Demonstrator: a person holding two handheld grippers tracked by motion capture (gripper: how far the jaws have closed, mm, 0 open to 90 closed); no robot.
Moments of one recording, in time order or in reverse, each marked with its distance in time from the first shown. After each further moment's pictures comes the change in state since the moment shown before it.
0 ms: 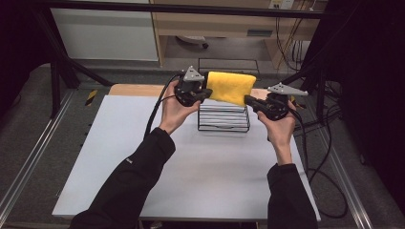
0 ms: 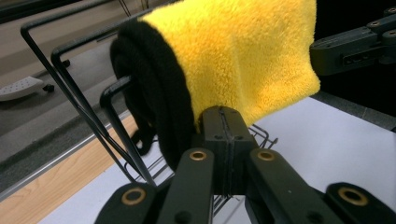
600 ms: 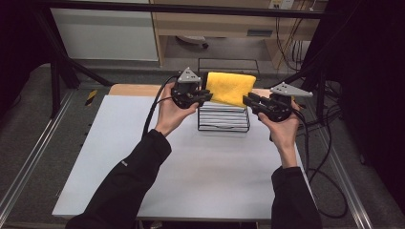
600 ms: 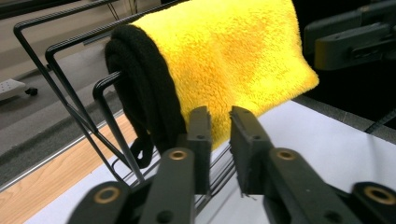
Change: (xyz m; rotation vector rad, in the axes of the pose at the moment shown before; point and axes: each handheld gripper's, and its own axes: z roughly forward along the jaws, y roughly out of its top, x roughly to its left) left arm -0.003 -0.002 -0.020 -0.029 -0.057 -0.014; right arm 0.011 0.011 -0.019 -0.046 0.043 -0.053
